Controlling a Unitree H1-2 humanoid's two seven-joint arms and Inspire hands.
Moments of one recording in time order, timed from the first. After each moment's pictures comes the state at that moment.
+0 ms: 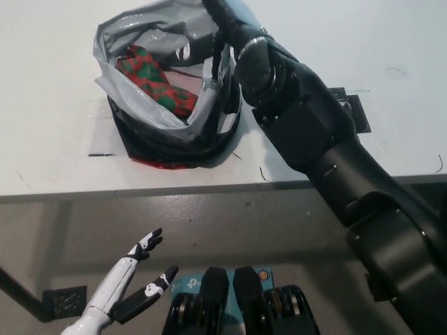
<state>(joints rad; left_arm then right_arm) 0.00 0.26 -0.13 -0.07 0.27 -0.03 -0.17 -1.26 0.03 0.33 0.84 -0.41 0.25 -0.06</state>
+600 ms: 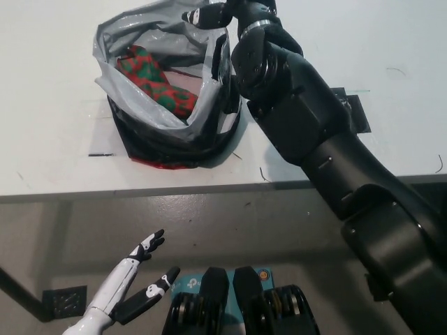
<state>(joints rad) 0.00 0.26 -0.14 -0.07 0.27 -0.03 -0.17 -1.29 0.04 0.33 0.87 -0.50 0.29 -0.24</state>
